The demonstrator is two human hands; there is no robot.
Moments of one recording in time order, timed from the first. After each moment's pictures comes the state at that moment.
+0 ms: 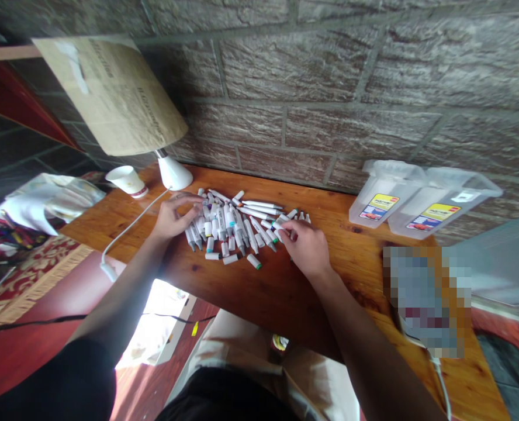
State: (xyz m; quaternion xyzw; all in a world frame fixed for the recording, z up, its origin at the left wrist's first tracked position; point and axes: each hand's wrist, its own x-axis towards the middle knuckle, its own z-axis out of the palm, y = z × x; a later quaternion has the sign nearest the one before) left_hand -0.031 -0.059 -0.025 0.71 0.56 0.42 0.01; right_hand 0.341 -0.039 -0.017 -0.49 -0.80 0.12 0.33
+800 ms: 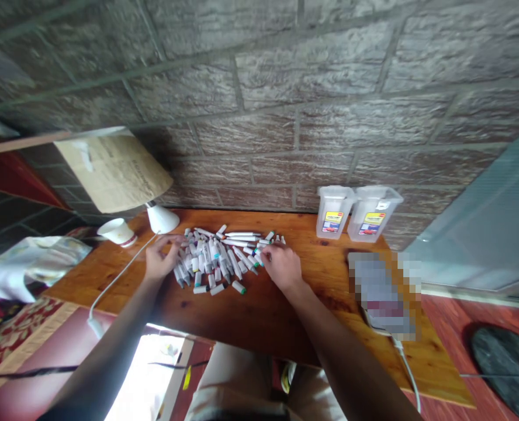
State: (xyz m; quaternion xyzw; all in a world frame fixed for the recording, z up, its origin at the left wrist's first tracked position) left_hand -0.024 -0.060 -0.024 0.62 0.61 0.48 -0.01; right_hand 0.334 -0.045 -0.007 -0.55 -0.79 0.11 0.25
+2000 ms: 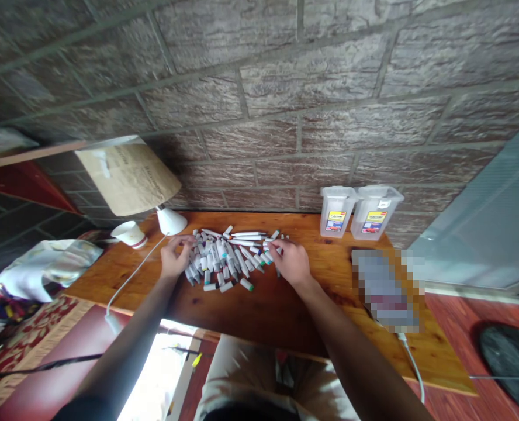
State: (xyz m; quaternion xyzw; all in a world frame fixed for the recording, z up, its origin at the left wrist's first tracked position) left_hand -0.023 -0.053 -0.034 0.63 0.59 0.51 -0.03; right_hand 0.341 -0.037 -0.018 -0.52 -0.75 0.14 0.39
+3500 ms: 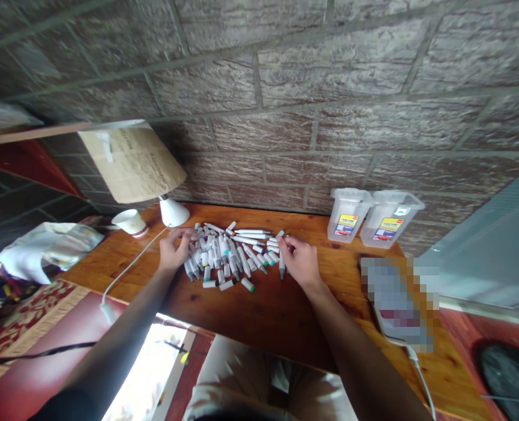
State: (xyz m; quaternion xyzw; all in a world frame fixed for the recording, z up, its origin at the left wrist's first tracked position) left_hand -0.020 -0.056 -0.027 0.61 0.61 0.50 -0.03; right_hand 0.348 -0.035 -0.008 -0.51 -0.72 0.17 0.45
